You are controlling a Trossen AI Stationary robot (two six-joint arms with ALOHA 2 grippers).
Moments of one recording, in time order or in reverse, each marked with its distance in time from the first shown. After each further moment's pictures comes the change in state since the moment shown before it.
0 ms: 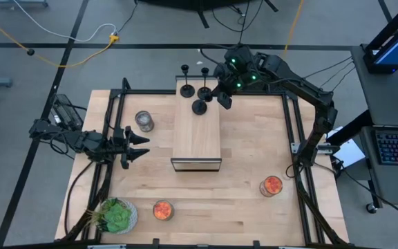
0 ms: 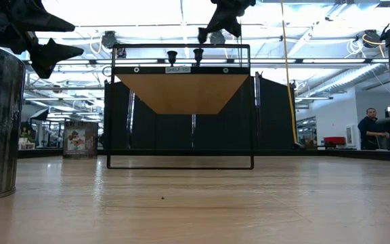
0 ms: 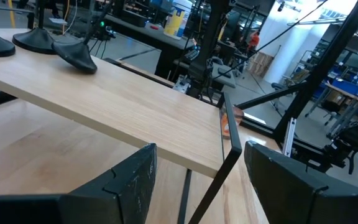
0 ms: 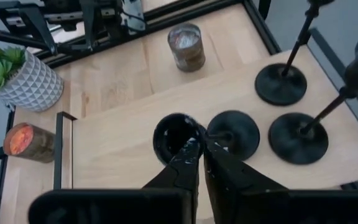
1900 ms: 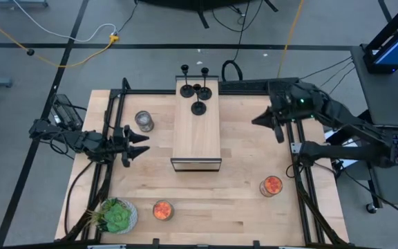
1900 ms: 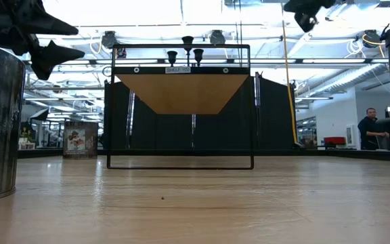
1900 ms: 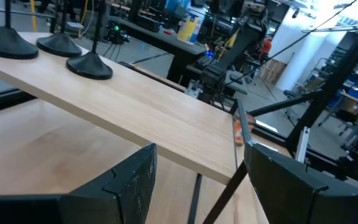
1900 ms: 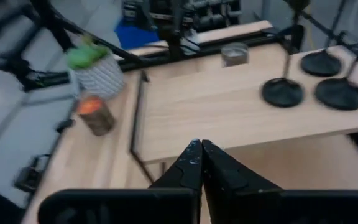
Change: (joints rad) left arm 0.000 0.001 0.000 -0.001 -0.061 -0.017; right arm 0.022 -0.931 -1.018 0.432 -0.129 0.037
